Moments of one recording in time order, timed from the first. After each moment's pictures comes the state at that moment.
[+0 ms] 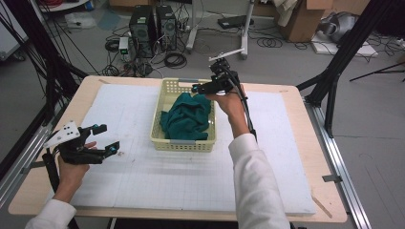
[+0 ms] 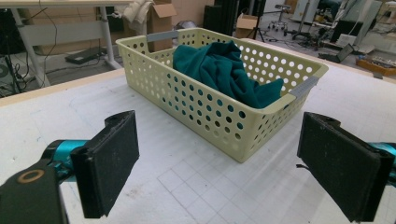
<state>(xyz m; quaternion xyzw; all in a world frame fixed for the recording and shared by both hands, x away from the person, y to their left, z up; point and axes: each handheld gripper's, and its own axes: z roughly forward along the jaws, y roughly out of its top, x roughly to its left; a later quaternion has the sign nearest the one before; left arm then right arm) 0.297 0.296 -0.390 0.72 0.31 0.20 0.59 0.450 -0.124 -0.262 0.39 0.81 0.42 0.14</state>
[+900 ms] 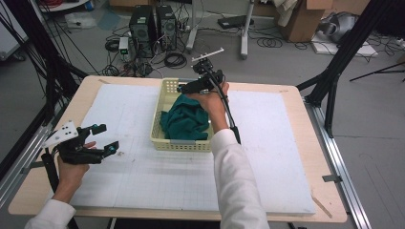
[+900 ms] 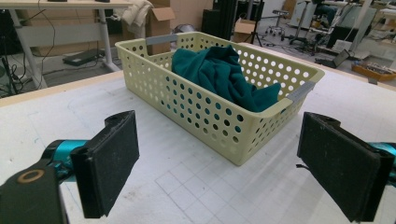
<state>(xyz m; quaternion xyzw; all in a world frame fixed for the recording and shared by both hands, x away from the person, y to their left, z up) 0.297 0.298 -0.389 0.71 0.31 0.20 0.60 0.469 -0.080 -0.280 0.40 0.81 0.40 0.16</state>
